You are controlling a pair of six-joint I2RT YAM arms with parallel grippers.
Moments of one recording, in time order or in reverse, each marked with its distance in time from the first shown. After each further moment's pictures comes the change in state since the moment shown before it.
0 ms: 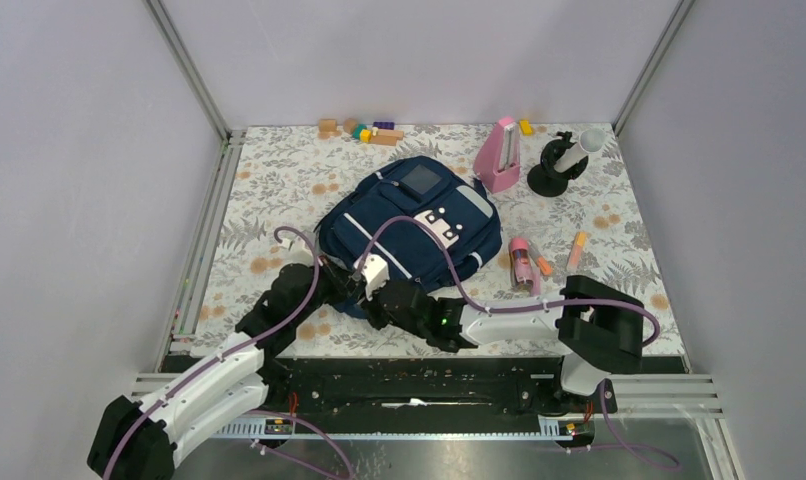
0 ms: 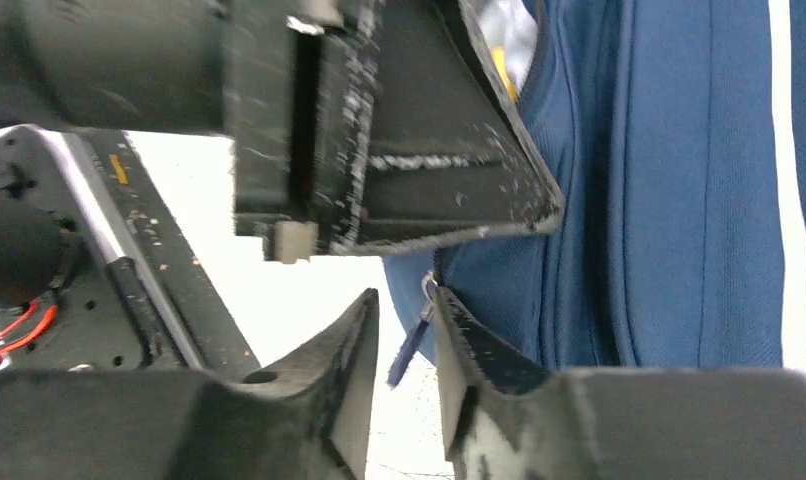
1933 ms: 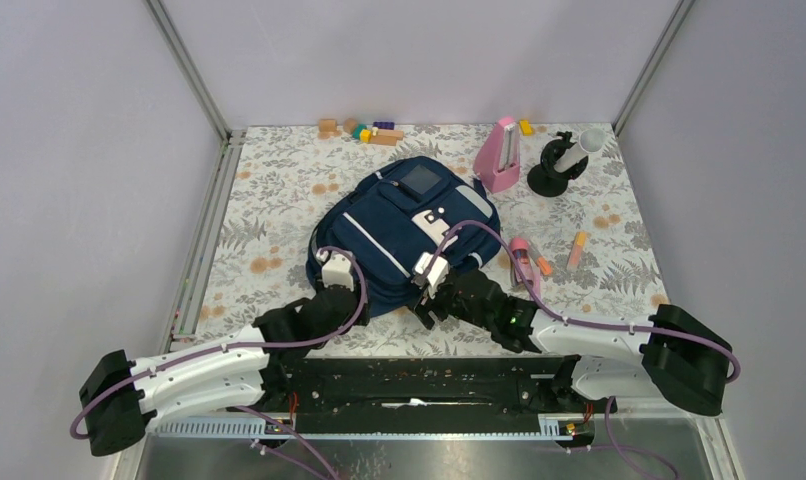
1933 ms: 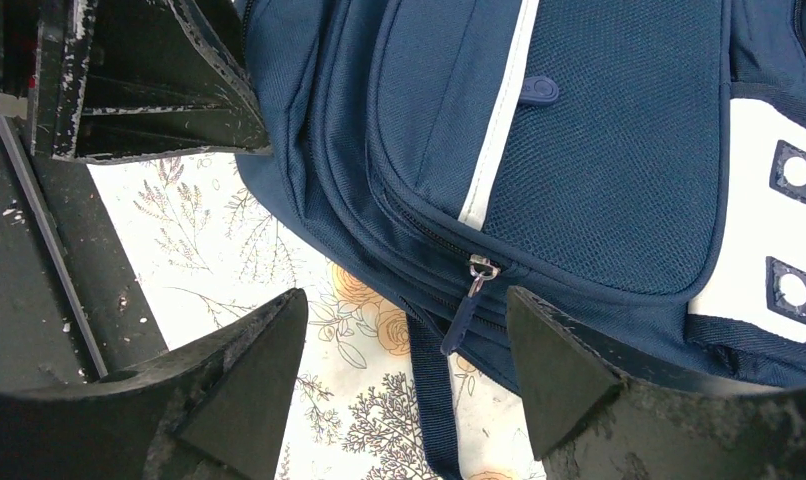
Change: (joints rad) left arm -0.447 0.090 0.143 -0.378 -0.527 0.249; right arm -0.215 -0.443 -0.379 0.002 -0.220 -0.309
